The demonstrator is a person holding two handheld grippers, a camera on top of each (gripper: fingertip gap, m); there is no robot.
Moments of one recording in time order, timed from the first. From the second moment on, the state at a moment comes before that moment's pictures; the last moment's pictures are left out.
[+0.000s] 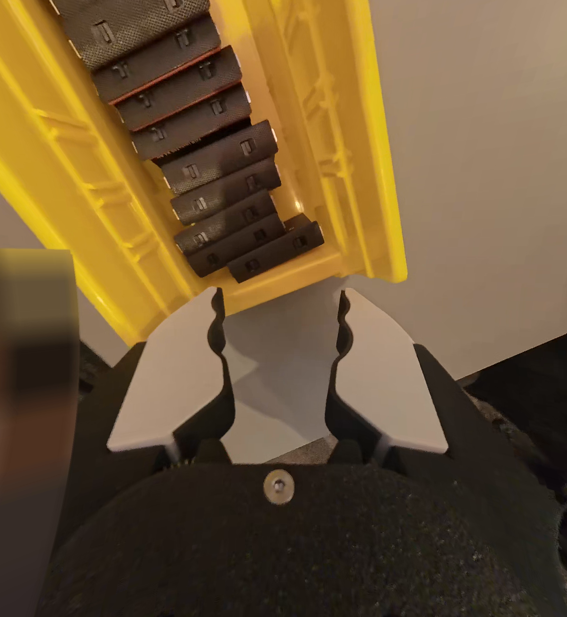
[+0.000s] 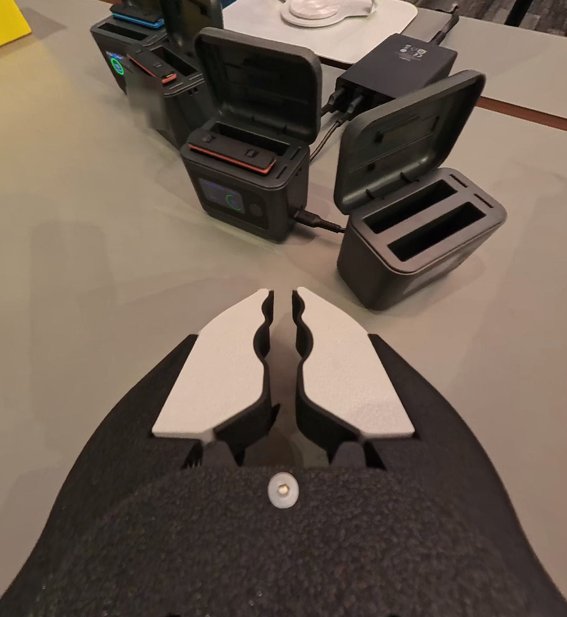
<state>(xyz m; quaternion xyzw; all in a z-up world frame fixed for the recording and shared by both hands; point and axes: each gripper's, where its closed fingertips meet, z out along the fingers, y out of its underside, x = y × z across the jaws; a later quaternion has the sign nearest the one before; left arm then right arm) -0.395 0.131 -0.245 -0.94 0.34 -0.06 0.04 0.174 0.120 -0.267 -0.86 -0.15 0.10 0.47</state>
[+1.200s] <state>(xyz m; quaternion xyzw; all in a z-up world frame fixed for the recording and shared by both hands) -0.363 0.130 -0.229 -0.89 0.36 -0.20 0.20 0.158 0.113 -0.261 -0.86 -0.15 0.15 0.46</state>
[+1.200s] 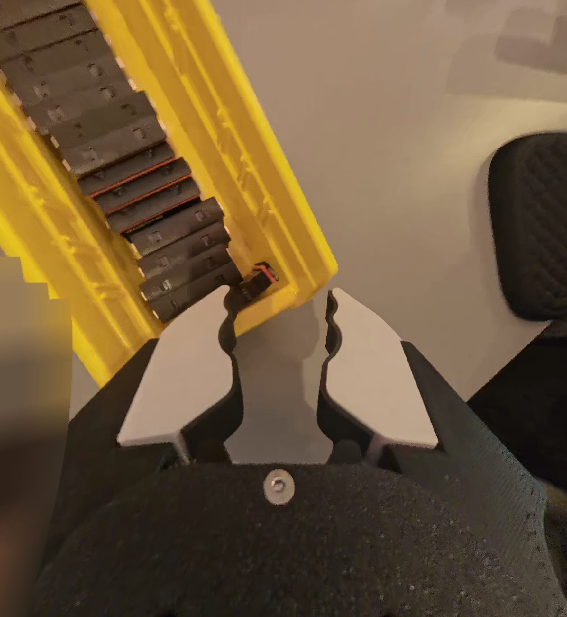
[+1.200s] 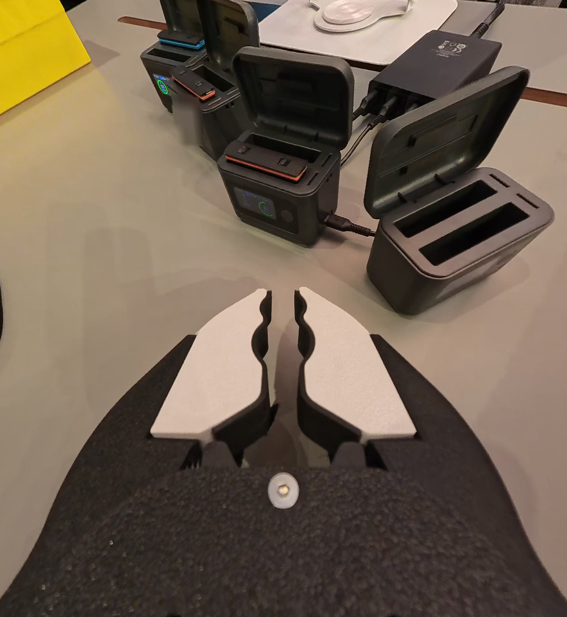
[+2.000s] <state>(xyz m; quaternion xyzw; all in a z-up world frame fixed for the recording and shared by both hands) -0.370 0.128 -0.258 -0.92 0.36 -0.10 0.13 0.155 0.111 -0.263 -0.86 -0.16 0.16 0.46</state>
